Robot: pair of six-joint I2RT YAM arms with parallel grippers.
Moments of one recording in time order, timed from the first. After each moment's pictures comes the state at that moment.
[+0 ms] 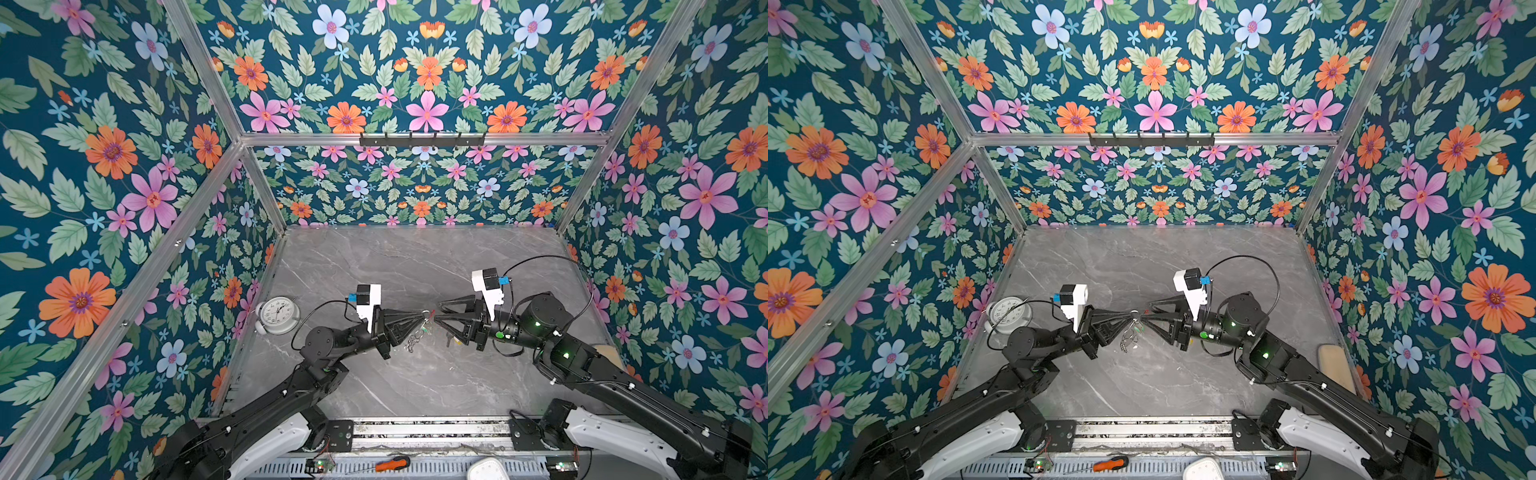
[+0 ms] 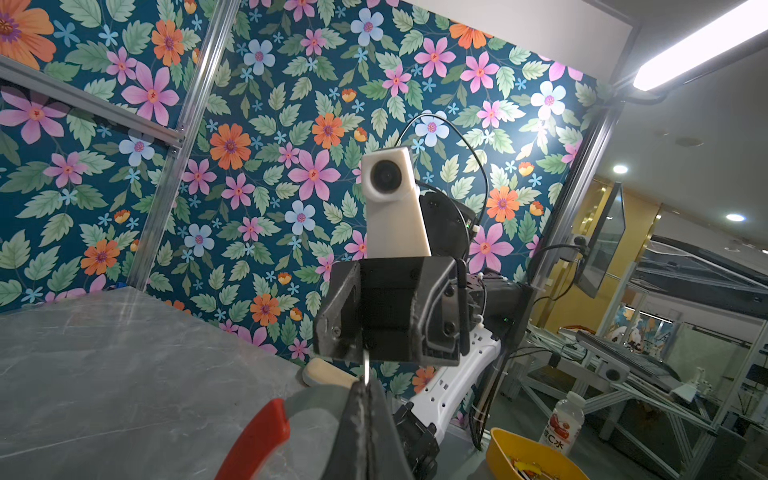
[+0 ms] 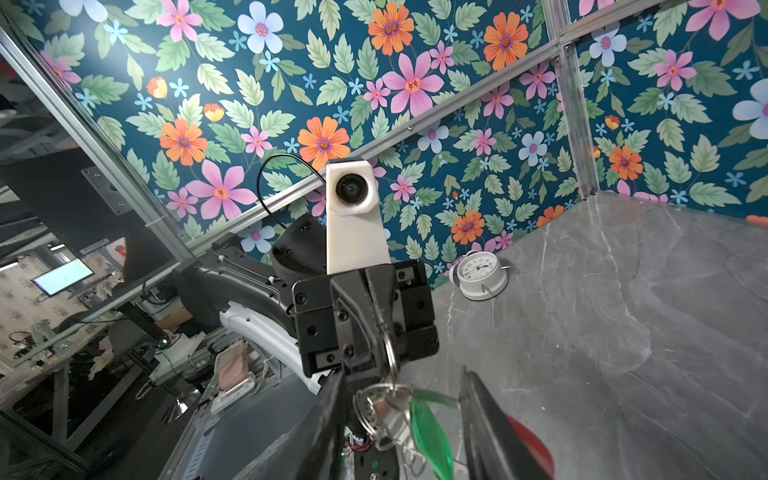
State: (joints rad) left arm -0.78 0.89 0.41 0.98 0.57 -0.69; right arm 0.83 0.90 0.77 0.22 -0.50 0.48
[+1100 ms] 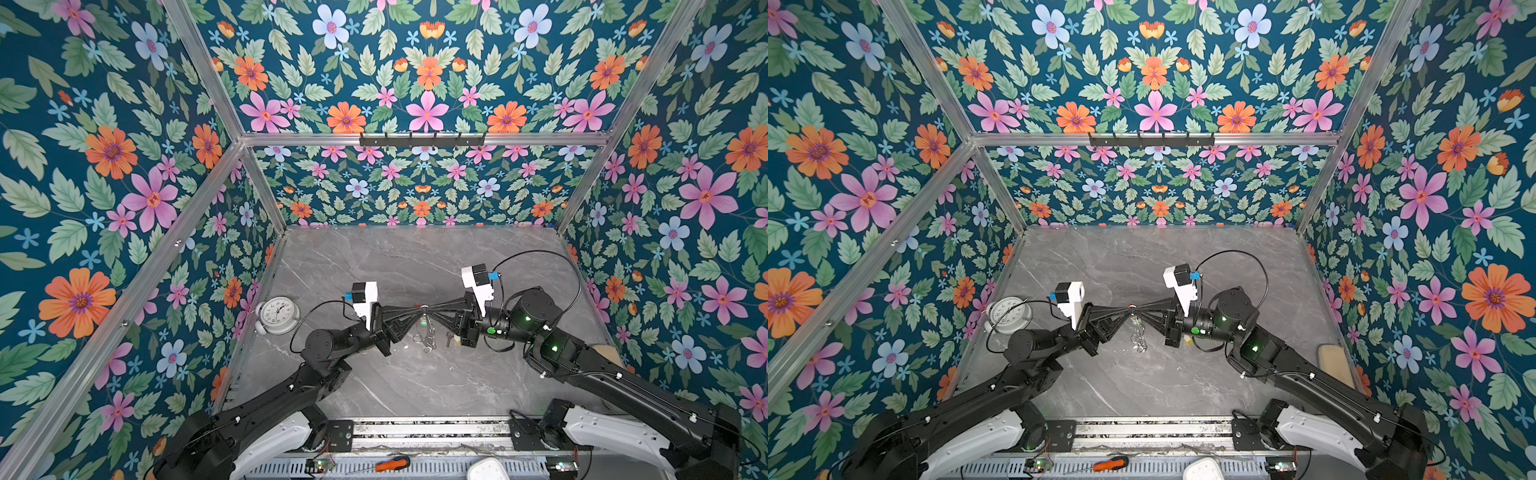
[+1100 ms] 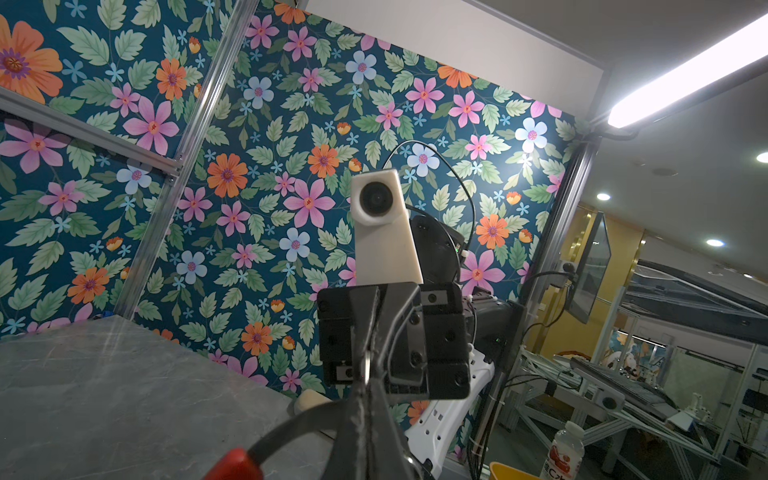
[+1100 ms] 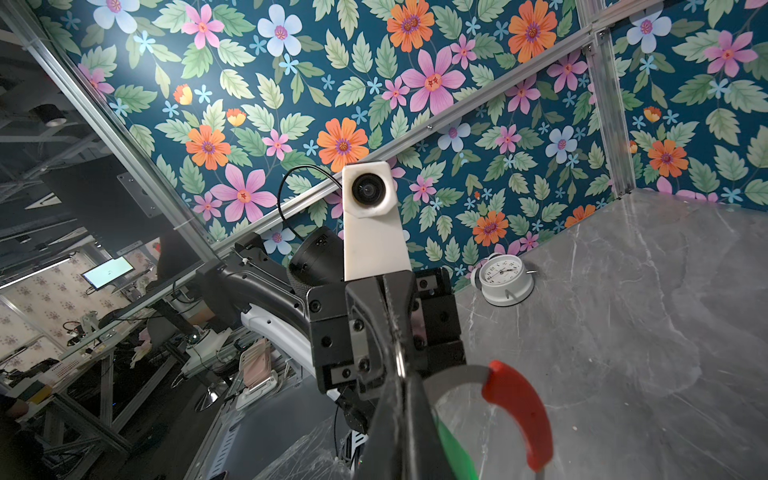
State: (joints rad) left arm -0.78 0.95 0.40 1.12 0.54 -0.75; right arm 0.85 0.97 0.81 0.27 -0.54 0.51
